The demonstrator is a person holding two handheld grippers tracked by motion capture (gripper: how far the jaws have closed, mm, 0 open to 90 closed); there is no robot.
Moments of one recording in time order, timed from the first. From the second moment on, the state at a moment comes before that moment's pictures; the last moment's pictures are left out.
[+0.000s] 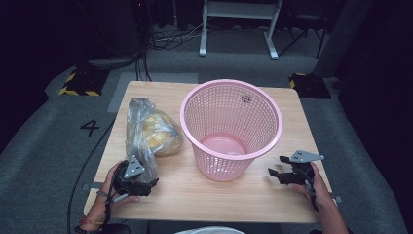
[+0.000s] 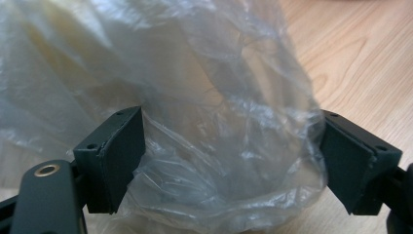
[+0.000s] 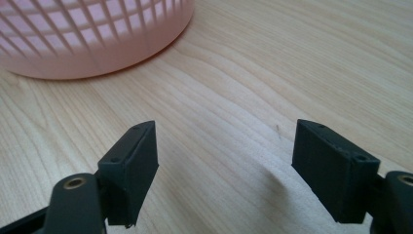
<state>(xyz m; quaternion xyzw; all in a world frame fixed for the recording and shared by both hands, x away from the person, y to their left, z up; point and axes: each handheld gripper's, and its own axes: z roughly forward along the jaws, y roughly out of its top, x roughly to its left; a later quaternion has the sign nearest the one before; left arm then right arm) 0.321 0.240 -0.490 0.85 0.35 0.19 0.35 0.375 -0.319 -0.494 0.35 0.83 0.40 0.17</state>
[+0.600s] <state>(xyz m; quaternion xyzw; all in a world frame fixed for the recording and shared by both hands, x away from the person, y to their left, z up) 0.326 0.245 -0.504 0.85 0.37 0.15 0.35 0.376 -0.316 -0.503 0.35 0.84 0.38 0.16</state>
